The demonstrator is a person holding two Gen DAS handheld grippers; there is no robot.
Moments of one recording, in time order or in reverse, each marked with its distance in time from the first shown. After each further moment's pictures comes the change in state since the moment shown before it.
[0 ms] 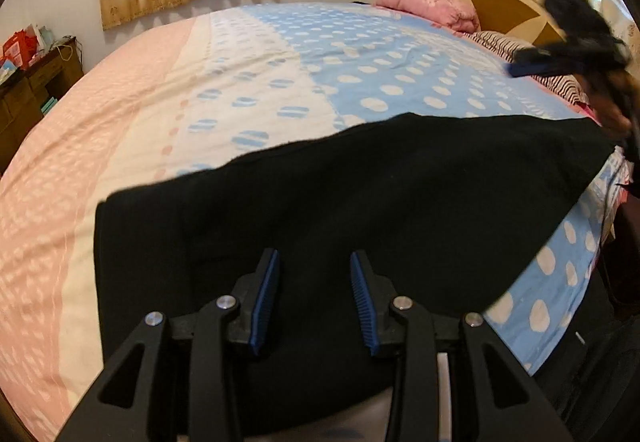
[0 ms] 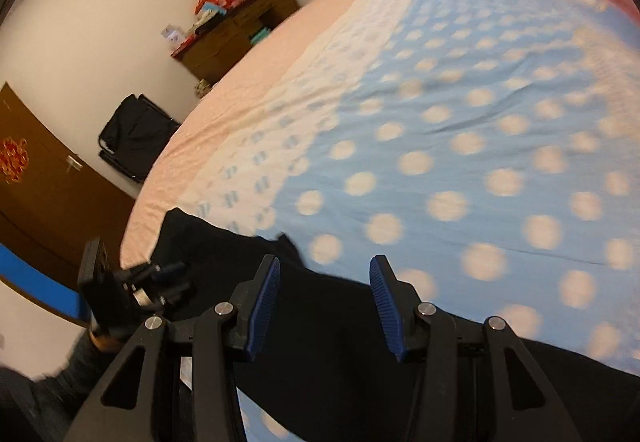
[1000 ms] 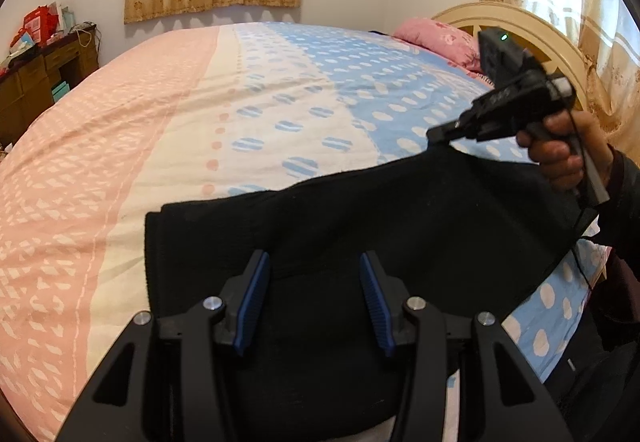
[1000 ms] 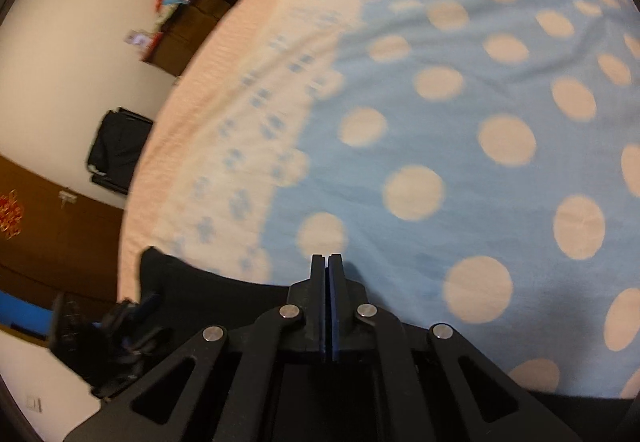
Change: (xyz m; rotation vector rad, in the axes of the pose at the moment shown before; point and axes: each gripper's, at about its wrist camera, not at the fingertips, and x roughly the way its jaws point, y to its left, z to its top) left arm -0.005 0.048 0.009 -0.088 -0.089 -0.024; right arm 0.116 -0.007 0.028 0.185 0.109 0.028
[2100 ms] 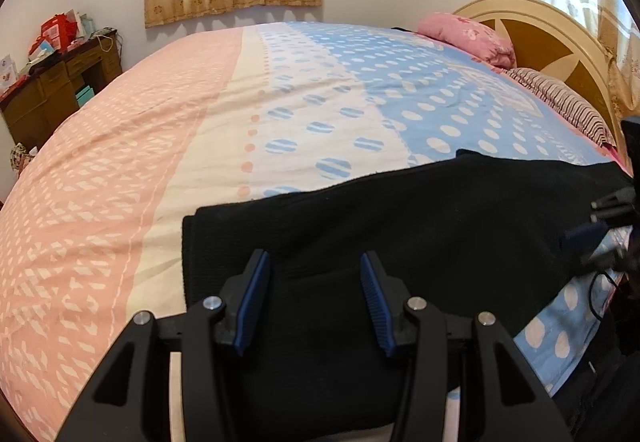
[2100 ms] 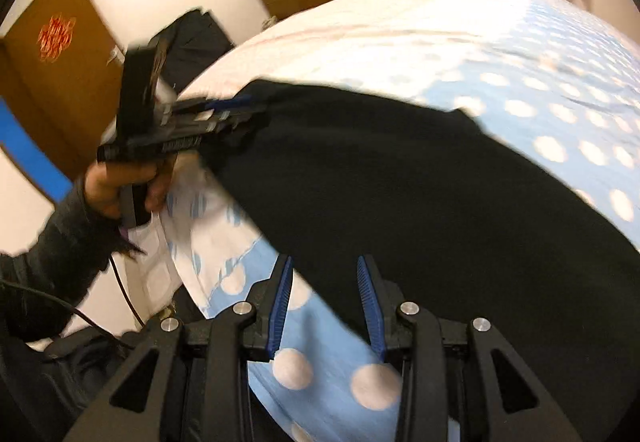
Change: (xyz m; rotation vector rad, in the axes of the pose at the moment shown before) left arm -0.004 0.005 0.004 -0.003 0.007 0.120; right arm -0.045 0.078 -0.178 -0.555 -0.015 -0.030
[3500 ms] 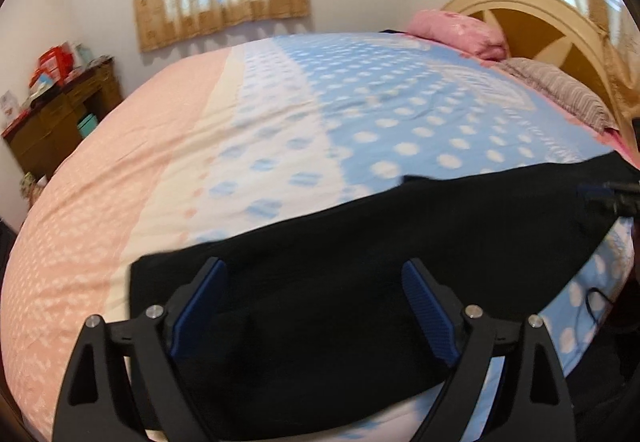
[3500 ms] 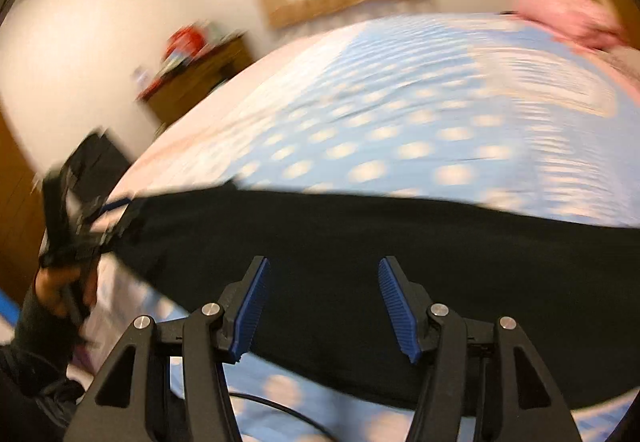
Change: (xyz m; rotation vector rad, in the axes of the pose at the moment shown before) left arm -0.012 -0.087 0.025 0.081 -0.032 0.041; right arm -0.159 -0.115 -0.076 0.419 -0.359 -0.318
